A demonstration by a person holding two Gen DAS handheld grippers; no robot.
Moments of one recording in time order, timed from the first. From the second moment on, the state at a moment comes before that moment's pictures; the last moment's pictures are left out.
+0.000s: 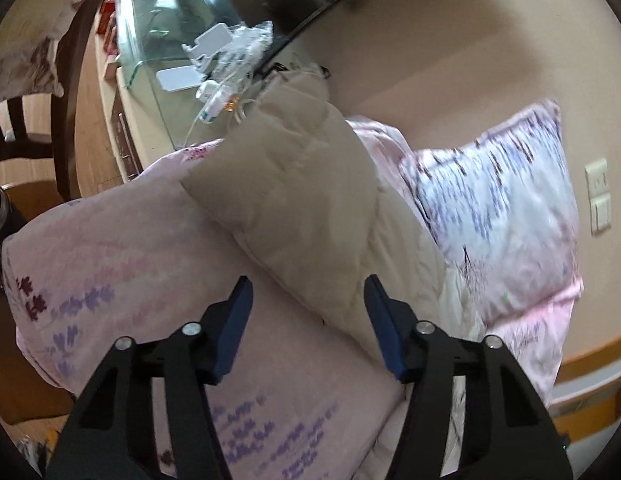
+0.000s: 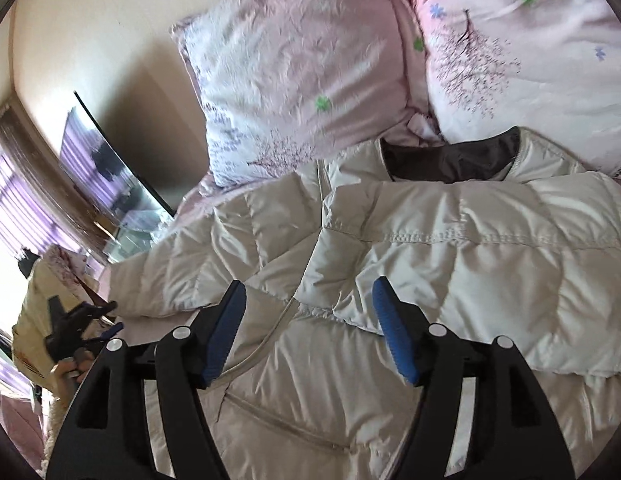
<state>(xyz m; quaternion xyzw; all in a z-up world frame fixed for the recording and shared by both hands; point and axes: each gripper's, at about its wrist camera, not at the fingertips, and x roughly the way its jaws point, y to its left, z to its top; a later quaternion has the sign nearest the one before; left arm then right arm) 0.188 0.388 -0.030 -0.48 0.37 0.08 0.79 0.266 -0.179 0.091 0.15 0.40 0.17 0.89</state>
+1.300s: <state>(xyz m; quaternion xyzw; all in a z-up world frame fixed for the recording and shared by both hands) 0.261 0.144 0.195 -0.29 0.21 -0.20 0.91 0.171 -0.338 0.091 0.21 0.32 0.02 0.92</state>
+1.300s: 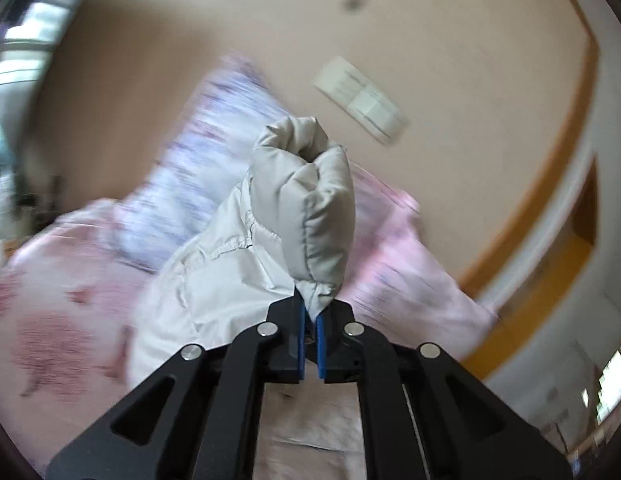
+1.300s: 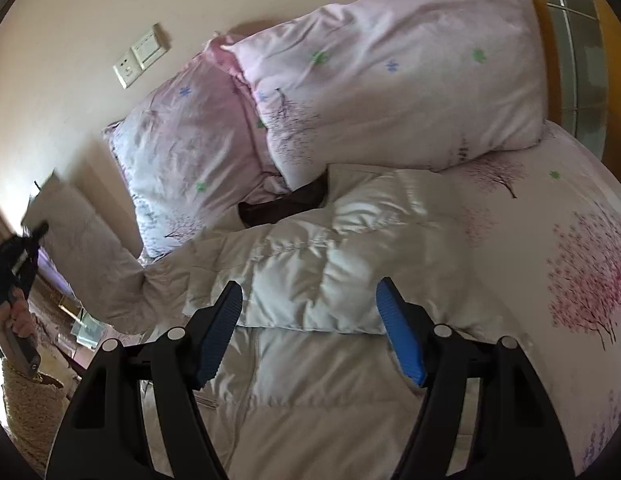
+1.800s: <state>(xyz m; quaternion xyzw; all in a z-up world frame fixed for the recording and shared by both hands) 0.284 -0.088 0.127 -0.13 0.32 -0.31 0.89 0.154 -0.377 0.089 0.22 0.31 -0.03 0.92</state>
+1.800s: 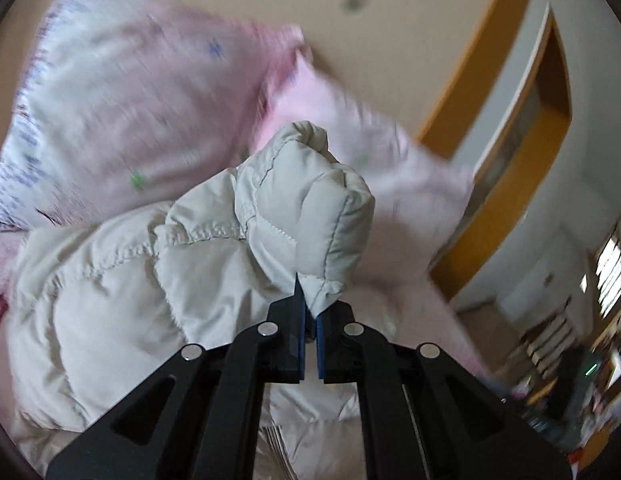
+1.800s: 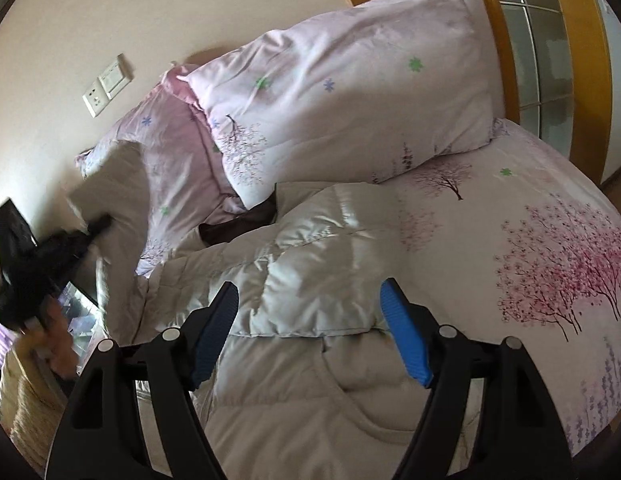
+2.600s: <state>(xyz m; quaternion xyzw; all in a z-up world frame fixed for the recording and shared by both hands) 0.221 -0.164 0.080 0.09 0.32 -0.39 0.86 0.217 -0.379 0.096 0.31 0.35 0.05 0.88</state>
